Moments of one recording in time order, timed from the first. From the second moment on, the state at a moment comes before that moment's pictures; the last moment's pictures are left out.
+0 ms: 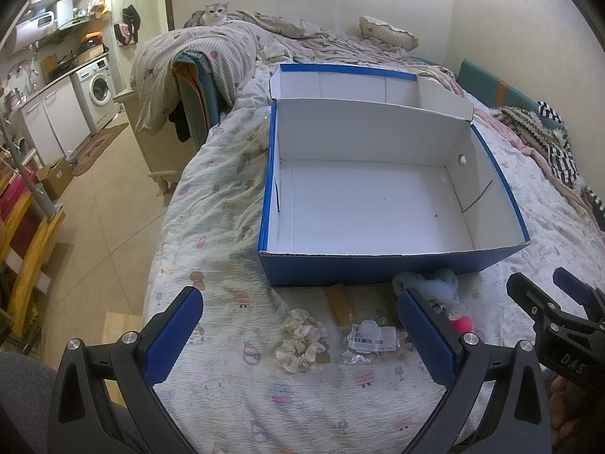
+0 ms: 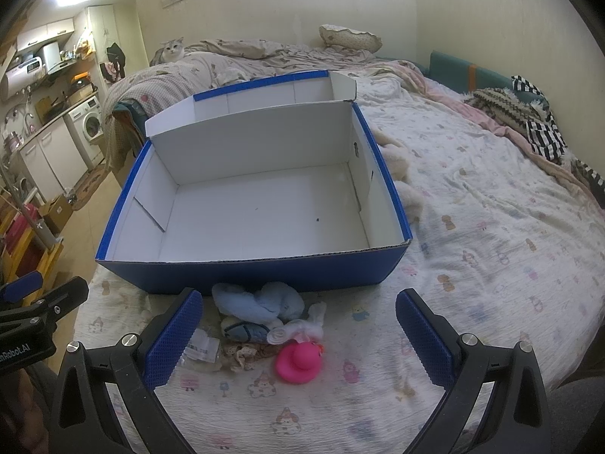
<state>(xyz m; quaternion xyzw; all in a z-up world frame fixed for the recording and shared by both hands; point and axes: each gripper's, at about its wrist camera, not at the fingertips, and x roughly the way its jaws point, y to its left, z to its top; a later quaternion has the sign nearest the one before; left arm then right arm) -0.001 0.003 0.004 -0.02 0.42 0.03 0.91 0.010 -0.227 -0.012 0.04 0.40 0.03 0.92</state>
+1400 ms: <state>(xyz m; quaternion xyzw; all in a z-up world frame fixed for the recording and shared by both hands) 0.080 0.018 -0.150 -0.12 0.68 -0.01 0.72 0.074 -0.271 -0.077 0.13 0.56 0.10 0.81</state>
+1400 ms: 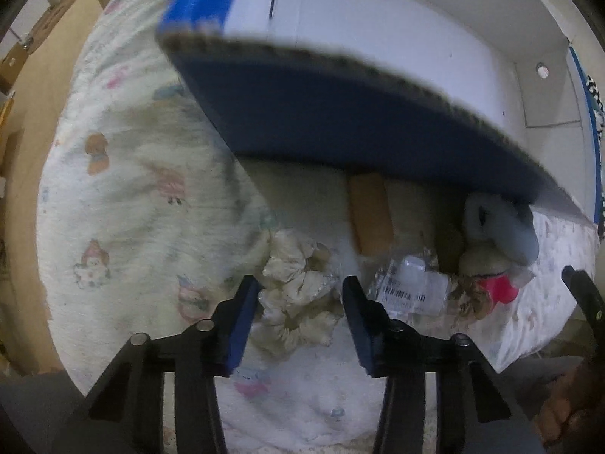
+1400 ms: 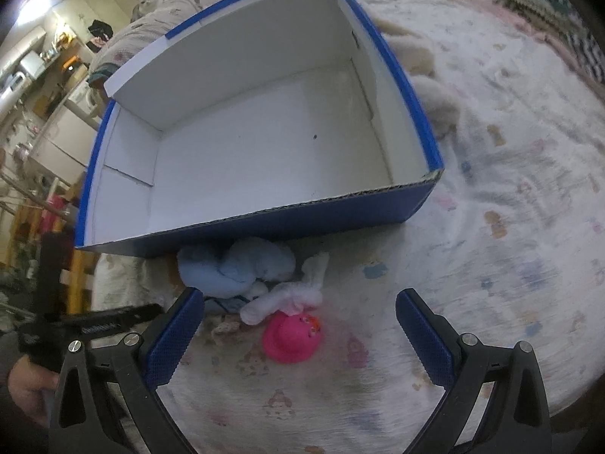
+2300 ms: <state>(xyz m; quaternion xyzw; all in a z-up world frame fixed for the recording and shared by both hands) 0.039 0.015 -0.103 -0.08 0.63 -0.02 0.77 0.072 -0.231 -0.132 0.10 0.65 0.13 0.74</state>
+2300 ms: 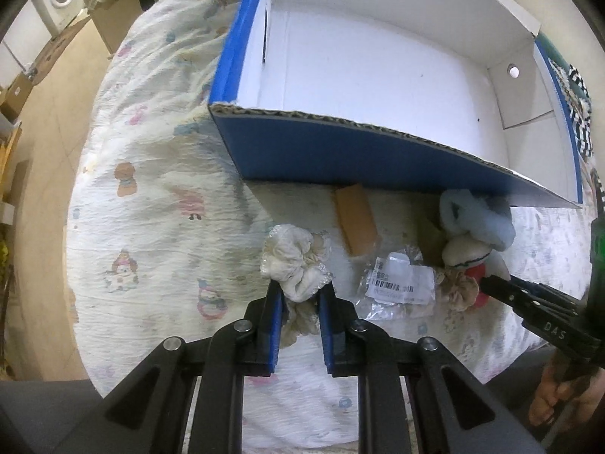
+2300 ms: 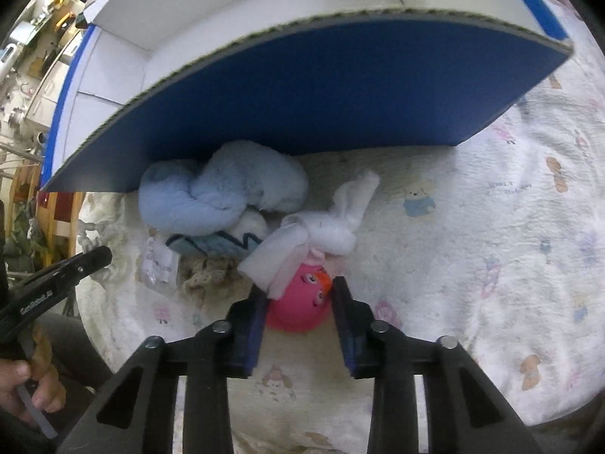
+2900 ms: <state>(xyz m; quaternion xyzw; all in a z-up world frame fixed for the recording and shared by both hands) 0.032 0.013 -0.081 -0.07 0.62 0.00 0.78 0.059 -0.196 -0.149 0.02 0.66 0.14 0.74</state>
